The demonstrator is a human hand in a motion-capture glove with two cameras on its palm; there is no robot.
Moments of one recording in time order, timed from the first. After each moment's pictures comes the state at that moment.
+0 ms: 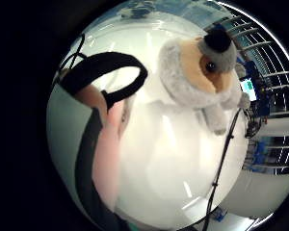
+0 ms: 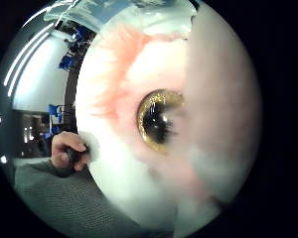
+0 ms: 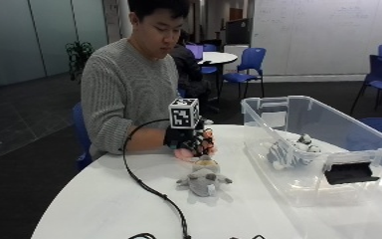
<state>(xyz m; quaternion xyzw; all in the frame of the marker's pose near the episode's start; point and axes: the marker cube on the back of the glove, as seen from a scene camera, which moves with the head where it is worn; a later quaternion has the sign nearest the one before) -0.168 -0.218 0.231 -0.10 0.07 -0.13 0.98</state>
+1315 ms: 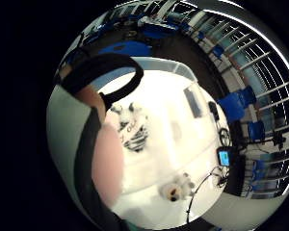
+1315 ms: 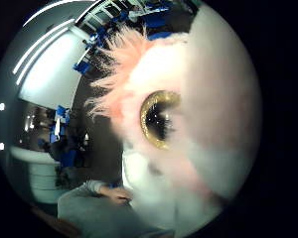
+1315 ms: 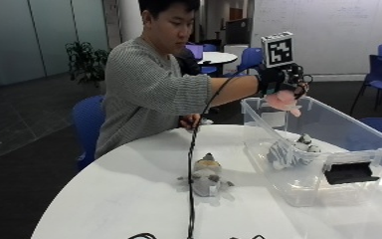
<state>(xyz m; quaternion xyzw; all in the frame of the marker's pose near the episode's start) -0.337 -0.525 0.115 -0.03 0.03 -0.18 0.98</state>
